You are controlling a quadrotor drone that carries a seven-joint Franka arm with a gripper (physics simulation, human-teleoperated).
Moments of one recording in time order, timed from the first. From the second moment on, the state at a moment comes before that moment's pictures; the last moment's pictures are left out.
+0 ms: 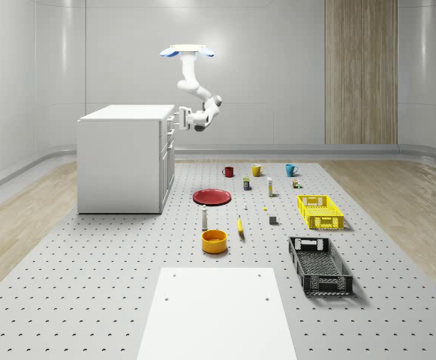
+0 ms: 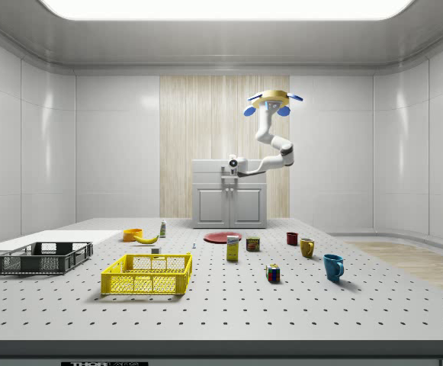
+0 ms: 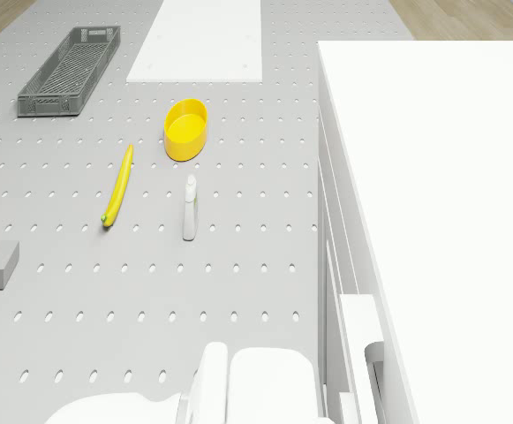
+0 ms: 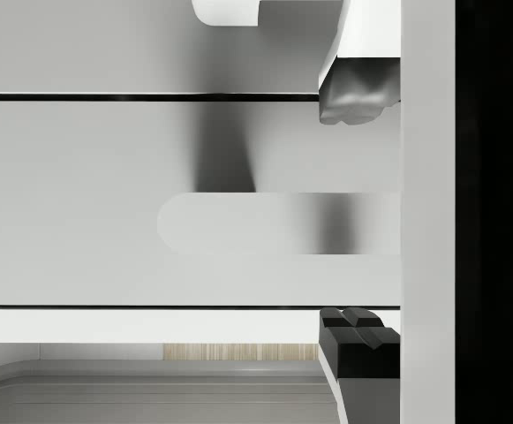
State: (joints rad) arm 0.81 -1.11 -0.76 -2.54 0.90 1.98 0.78
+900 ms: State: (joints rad) arm 0.81 -1.09 -0.75 -2.55 0.93 1.99 0.76
